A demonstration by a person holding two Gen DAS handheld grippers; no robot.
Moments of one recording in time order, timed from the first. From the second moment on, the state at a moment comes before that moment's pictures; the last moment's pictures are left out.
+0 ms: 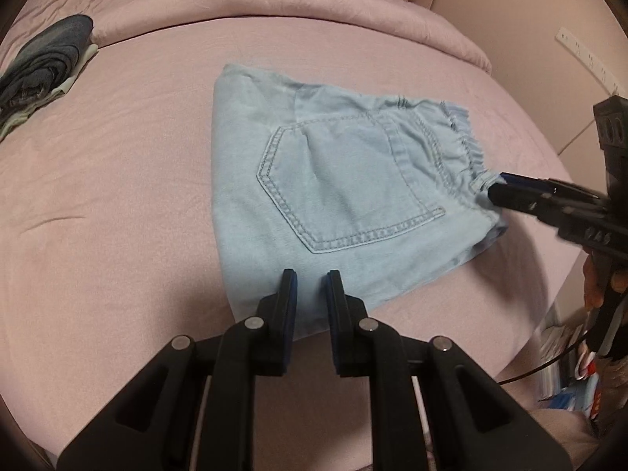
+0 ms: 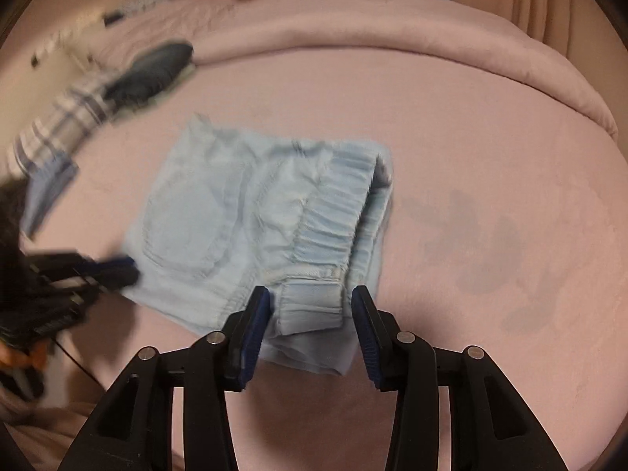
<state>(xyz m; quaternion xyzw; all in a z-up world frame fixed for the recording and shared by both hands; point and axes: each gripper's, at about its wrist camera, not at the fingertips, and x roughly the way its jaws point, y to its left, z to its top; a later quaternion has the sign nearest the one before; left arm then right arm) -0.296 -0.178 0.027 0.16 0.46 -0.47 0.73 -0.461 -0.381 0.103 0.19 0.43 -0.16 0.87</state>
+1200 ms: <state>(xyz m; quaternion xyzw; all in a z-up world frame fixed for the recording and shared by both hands) -0.209 -0.221 0.004 -0.06 0.58 -0.51 0.64 -0.423 -0.437 0.041 0.42 0.38 -0.08 0.82</state>
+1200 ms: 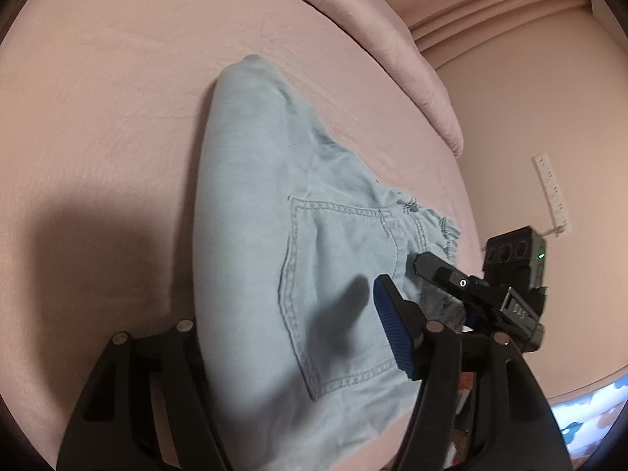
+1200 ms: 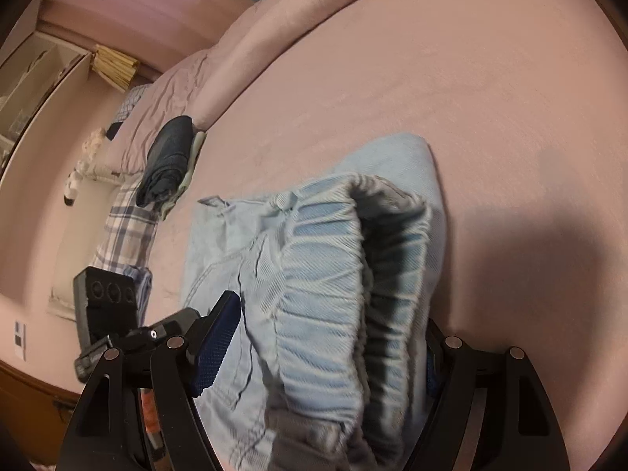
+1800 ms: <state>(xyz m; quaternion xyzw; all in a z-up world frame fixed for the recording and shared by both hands) -0.210 -0.213 0.049 -0.01 0.50 -0.50 0.70 -0.405 -0.417 0.093 0.37 0.35 -0.08 0.85</state>
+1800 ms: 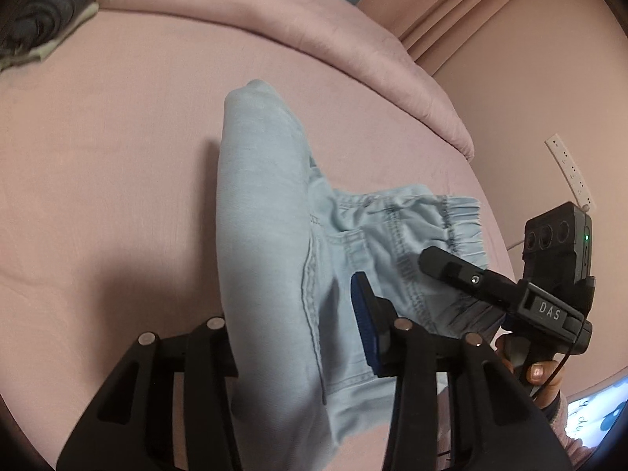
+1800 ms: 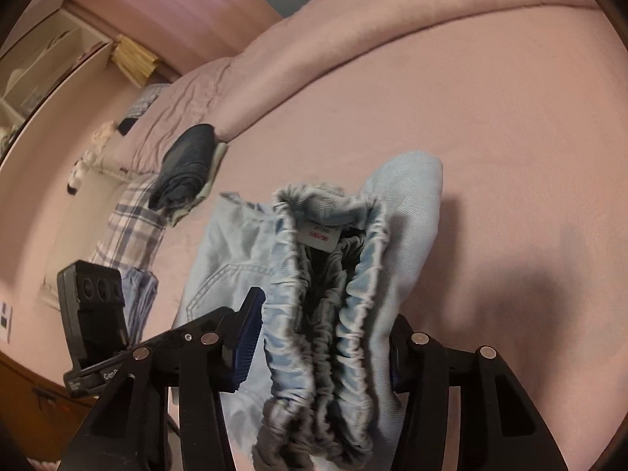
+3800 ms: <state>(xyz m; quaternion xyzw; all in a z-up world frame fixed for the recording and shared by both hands) -0.093 -0.216 0.032 0.12 0.48 -0.37 0.79 -0.299 -0.459 0.081 0.26 0.43 -0.12 0.85</state>
